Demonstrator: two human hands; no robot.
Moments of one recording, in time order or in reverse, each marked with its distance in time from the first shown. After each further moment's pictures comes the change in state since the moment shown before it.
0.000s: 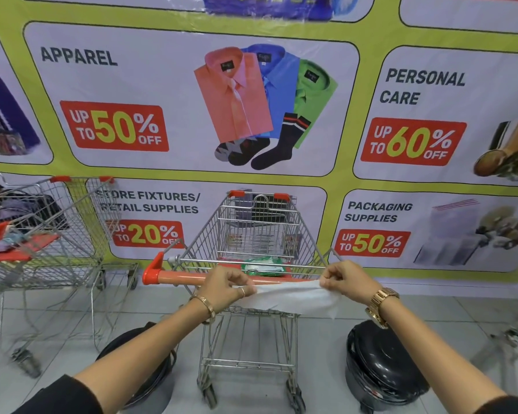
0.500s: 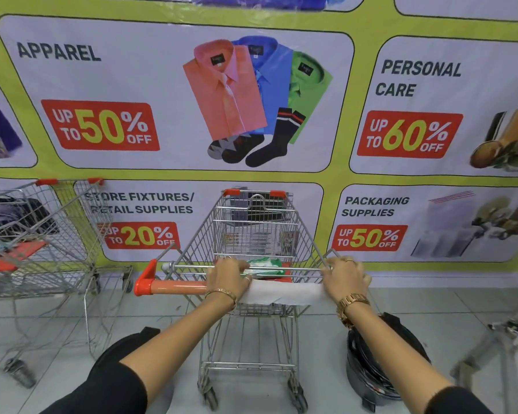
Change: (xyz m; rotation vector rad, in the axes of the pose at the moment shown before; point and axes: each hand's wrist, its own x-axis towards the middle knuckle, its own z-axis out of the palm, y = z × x) left_hand 0.051 -0.004 0.019 0.507 0.183 -0.128; right_hand 0.031 -0.008 0.035 -0.171 0.413 0.384
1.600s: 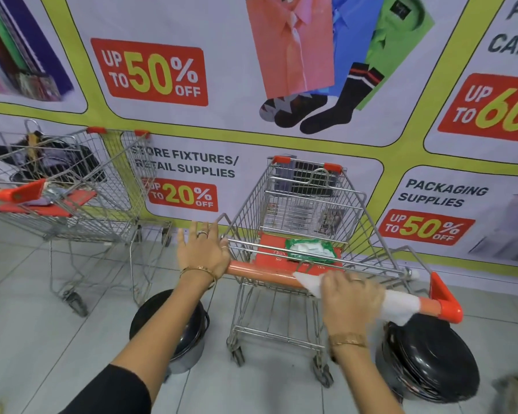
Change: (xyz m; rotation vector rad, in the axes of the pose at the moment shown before) left_hand 0.039 -0.147 -0.043 0.392 -0.020 -0.197; right_hand -0.053 -0.087 0.104 -0.214 0.269 -0.193
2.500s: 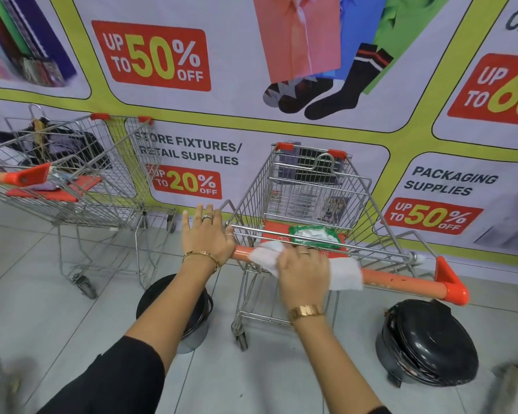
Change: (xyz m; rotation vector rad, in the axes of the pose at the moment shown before) left_hand -0.014 0.009 -0.004 0.056 0.010 0.018; right_hand -0.007 -0.051 0.009 0.074 -0.036 -0.242
